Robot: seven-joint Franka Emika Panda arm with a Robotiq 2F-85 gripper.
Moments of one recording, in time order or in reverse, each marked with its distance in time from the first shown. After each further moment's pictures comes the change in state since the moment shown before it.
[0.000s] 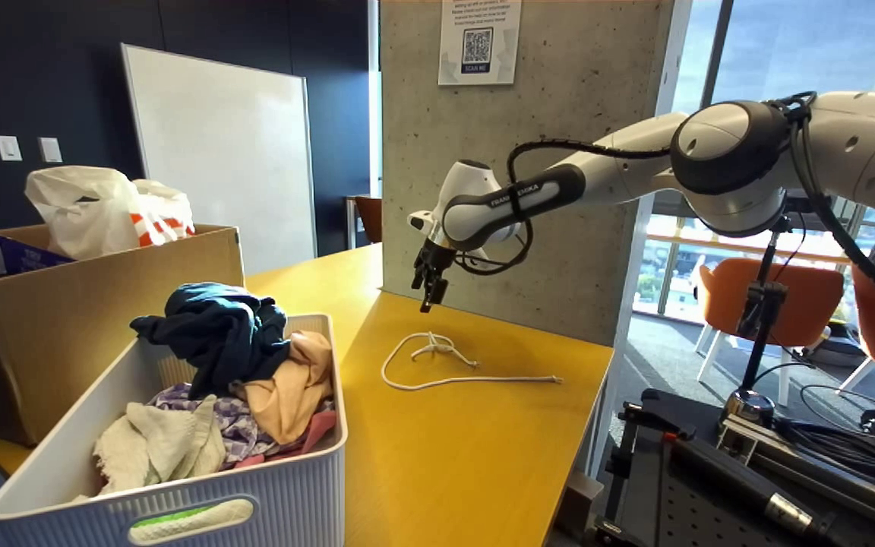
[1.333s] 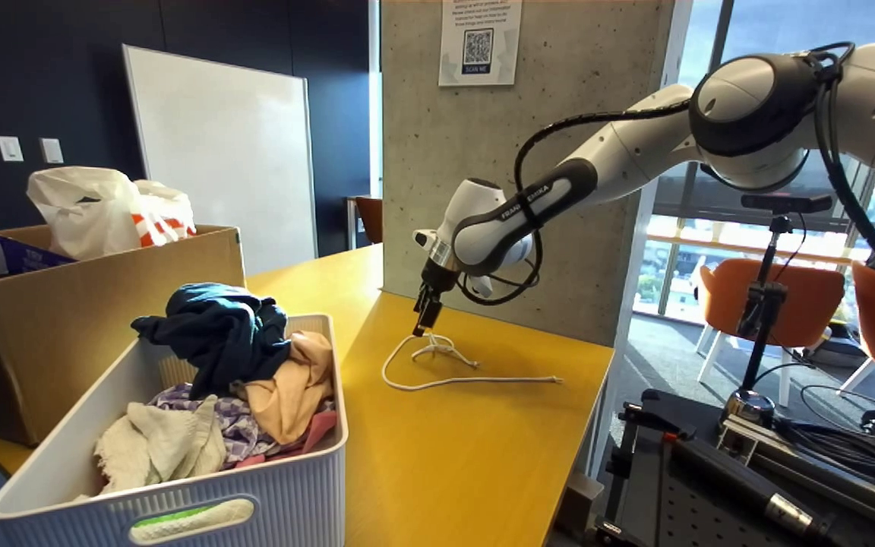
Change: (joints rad) arm -0.003 -0.190 -0.114 -0.429 0.140 0.278 0.297
